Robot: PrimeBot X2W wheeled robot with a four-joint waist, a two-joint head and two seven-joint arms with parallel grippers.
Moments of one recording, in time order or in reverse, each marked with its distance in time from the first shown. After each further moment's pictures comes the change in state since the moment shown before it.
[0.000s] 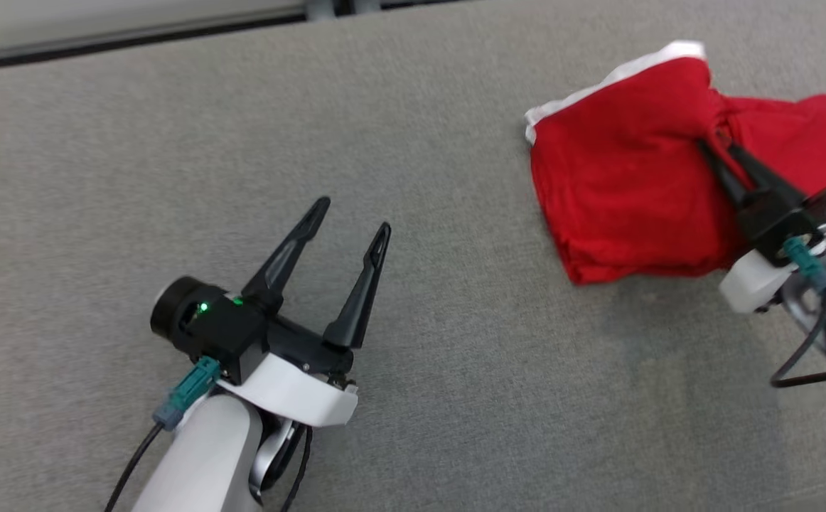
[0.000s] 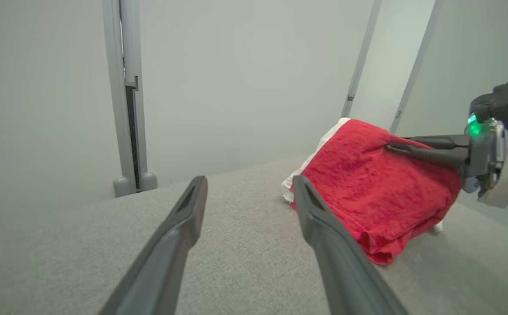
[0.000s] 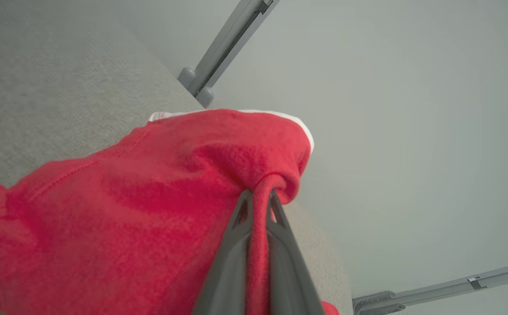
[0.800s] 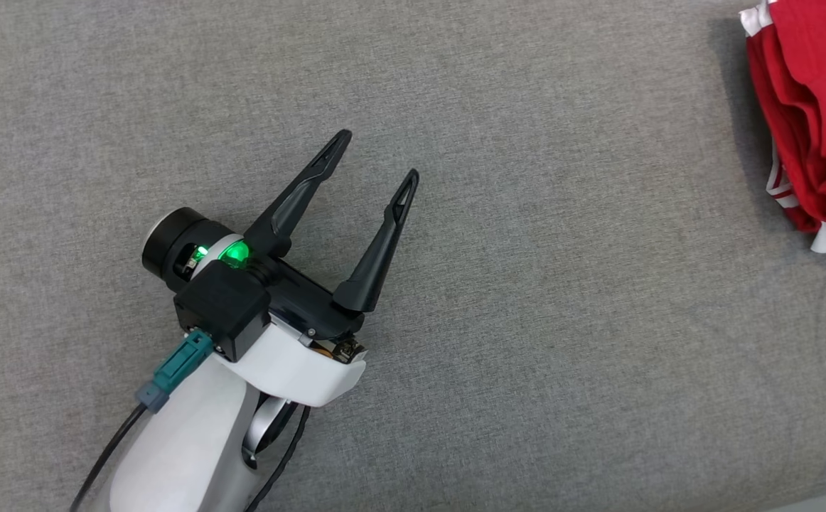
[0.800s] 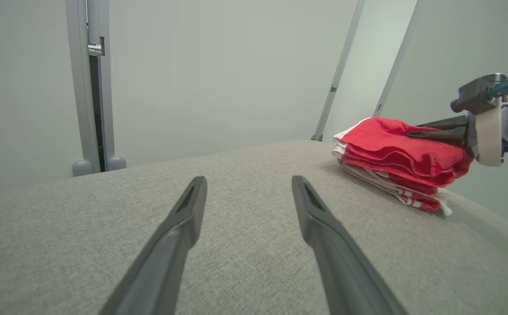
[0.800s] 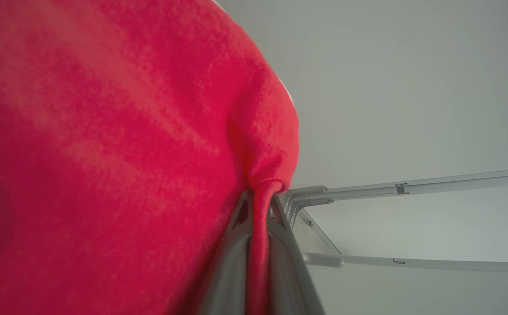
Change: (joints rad) left arm -0.128 0.072 -0.081 -0.114 -0.029 0.000 0.000; right arm -0.001 -0.339 -0.169 -0.071 0.035 0.000 0.197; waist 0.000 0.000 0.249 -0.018
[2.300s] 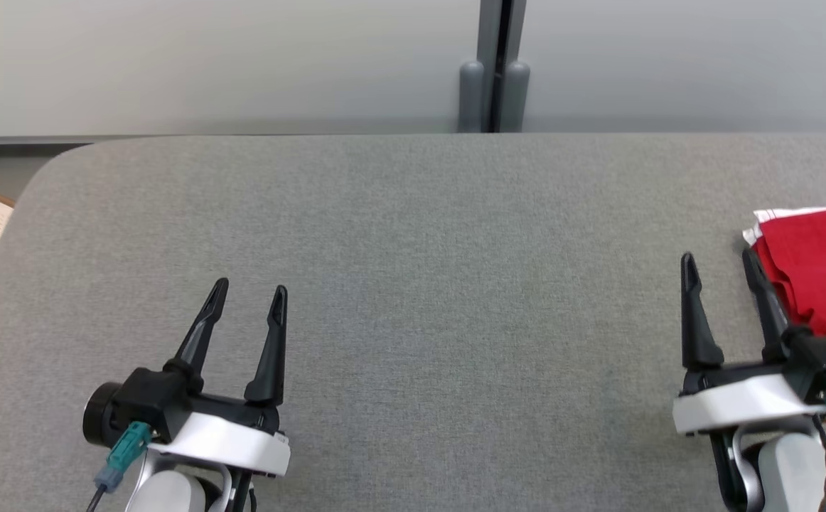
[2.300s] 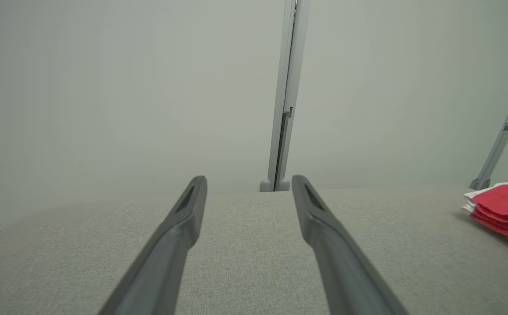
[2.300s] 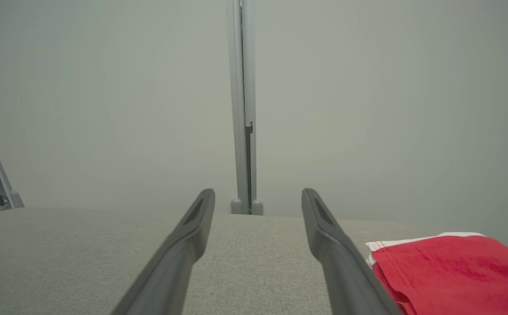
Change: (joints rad) left arm 0.306 -0.108 0.312 0.153 0.055 0.017 0.000; right arm 0.411 0.746 -0.269 -0.155 0.207 0.000 -0.250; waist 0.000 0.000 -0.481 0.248
